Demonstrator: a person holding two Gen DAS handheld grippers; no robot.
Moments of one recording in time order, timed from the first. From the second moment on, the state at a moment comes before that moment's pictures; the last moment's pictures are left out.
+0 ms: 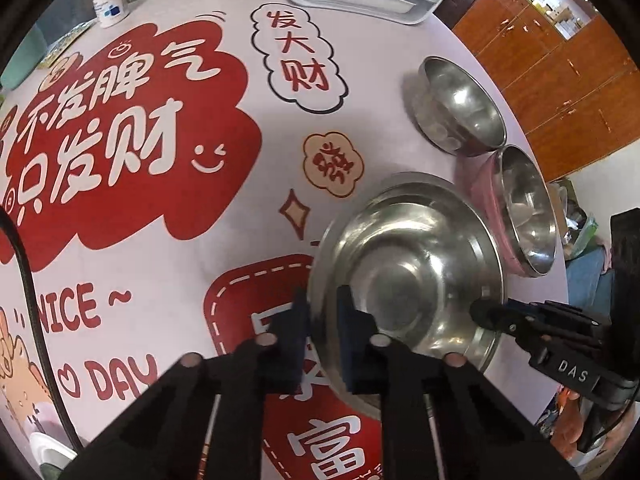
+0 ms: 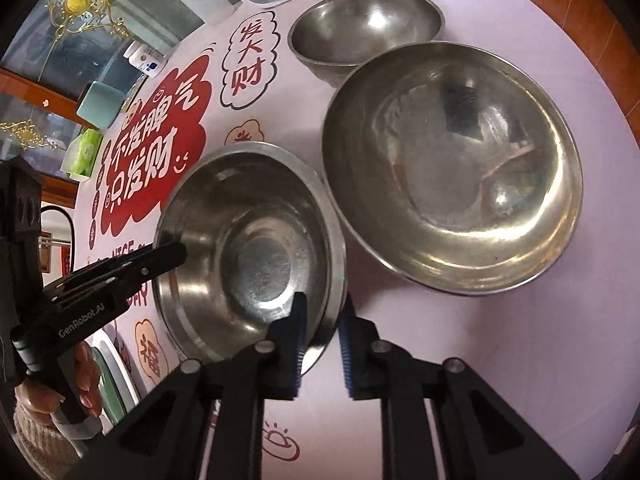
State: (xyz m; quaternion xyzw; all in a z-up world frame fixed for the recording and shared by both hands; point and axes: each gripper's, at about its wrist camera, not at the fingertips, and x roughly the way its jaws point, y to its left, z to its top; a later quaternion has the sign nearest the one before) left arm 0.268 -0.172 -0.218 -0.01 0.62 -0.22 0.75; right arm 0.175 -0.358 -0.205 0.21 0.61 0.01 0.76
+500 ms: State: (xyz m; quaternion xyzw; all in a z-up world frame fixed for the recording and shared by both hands) left arm 0.241 -0.136 -0.185 -0.07 0.61 -0.20 0.76; right arm 0.164 -0.346 -0.179 0.19 0.60 0.04 0.78
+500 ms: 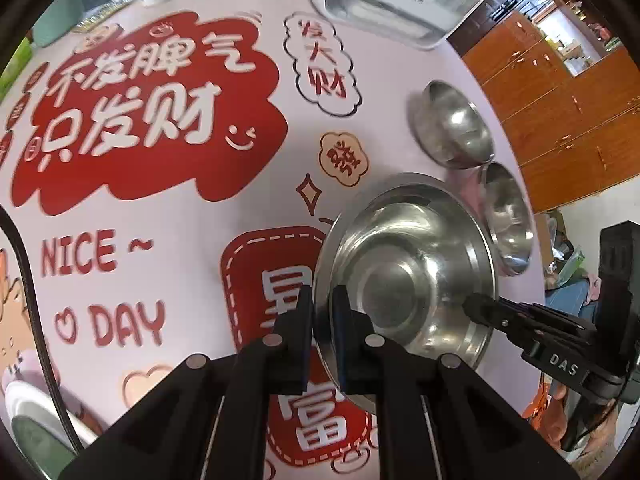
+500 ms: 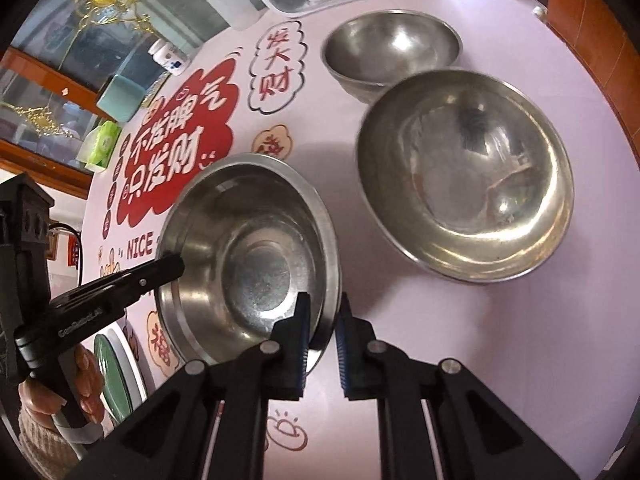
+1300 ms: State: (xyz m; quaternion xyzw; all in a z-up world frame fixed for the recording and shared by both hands) left arm 0.102 -0.041 -0.121 -0.06 0.55 -0.17 0.81; right arm 0.067 -0.238 -0.127 0.13 0.57 0.09 0.81
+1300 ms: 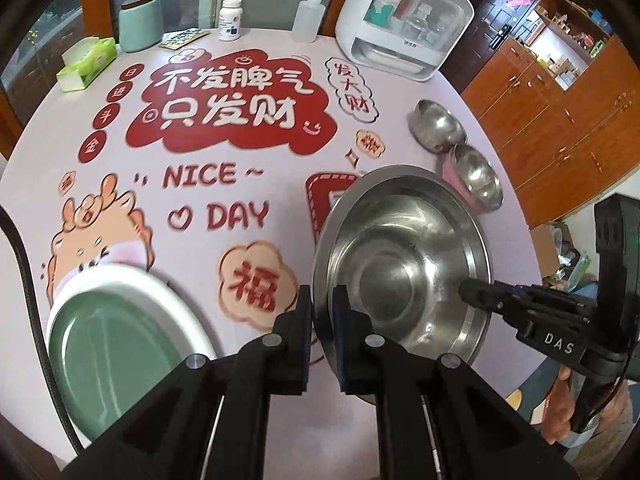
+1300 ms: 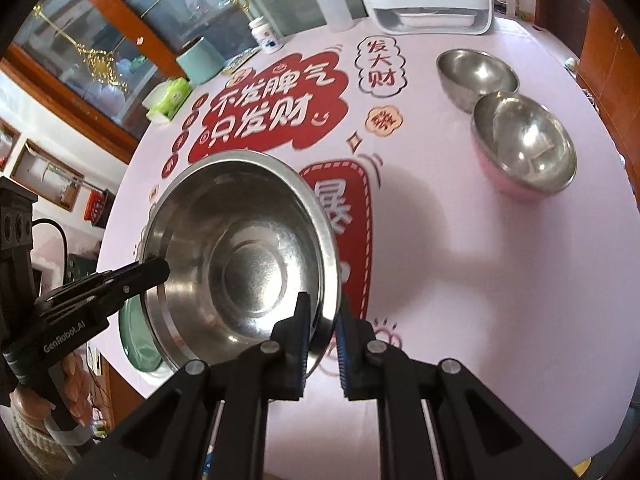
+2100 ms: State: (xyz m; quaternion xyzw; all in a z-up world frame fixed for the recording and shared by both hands) left arm 0.052 -0.012 -0.203 -0.10 0.61 -0.17 0.77; right arm 0.024 -0.201 -0.190 0.08 0.62 0.07 0.78
